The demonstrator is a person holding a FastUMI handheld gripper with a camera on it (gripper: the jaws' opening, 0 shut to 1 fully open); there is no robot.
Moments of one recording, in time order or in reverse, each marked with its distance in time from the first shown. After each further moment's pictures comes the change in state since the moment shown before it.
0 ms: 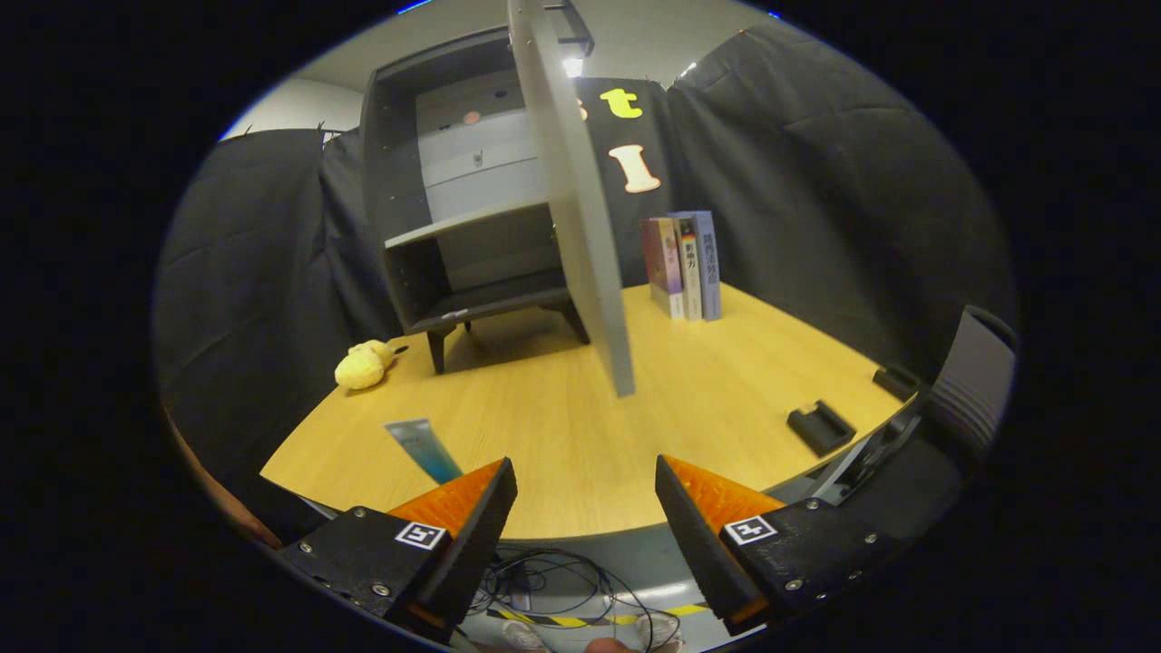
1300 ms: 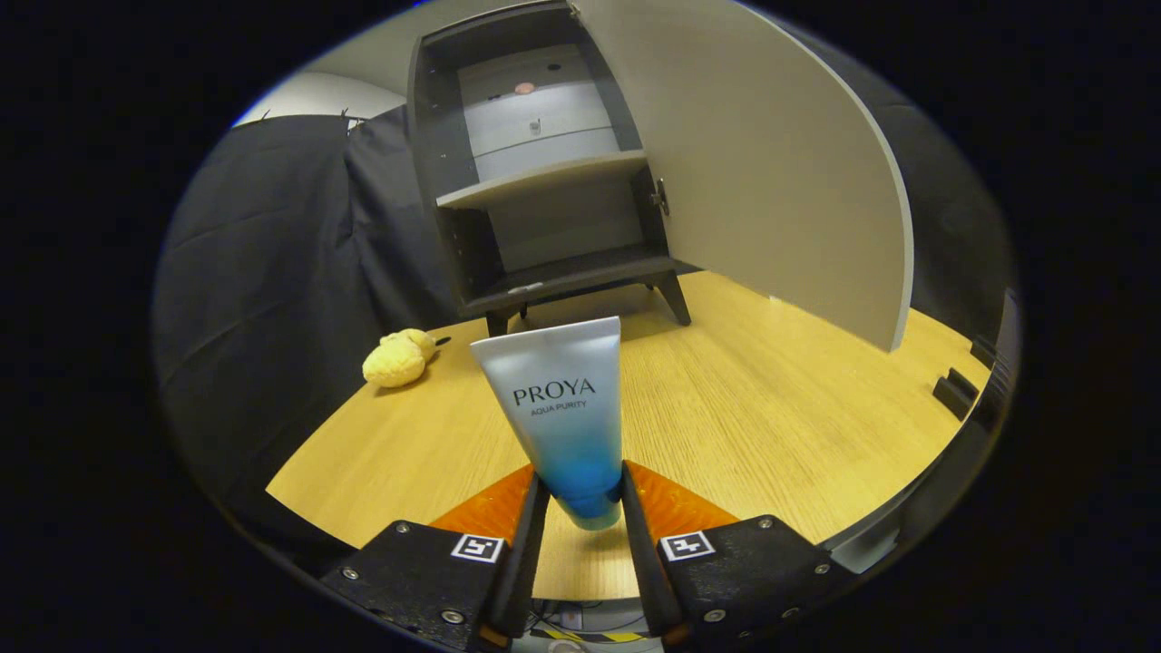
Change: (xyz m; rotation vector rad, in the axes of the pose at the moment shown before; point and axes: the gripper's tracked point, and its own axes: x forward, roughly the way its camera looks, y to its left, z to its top) arm 0.093 0.126 0.020 -0.011 -0.043 0.066
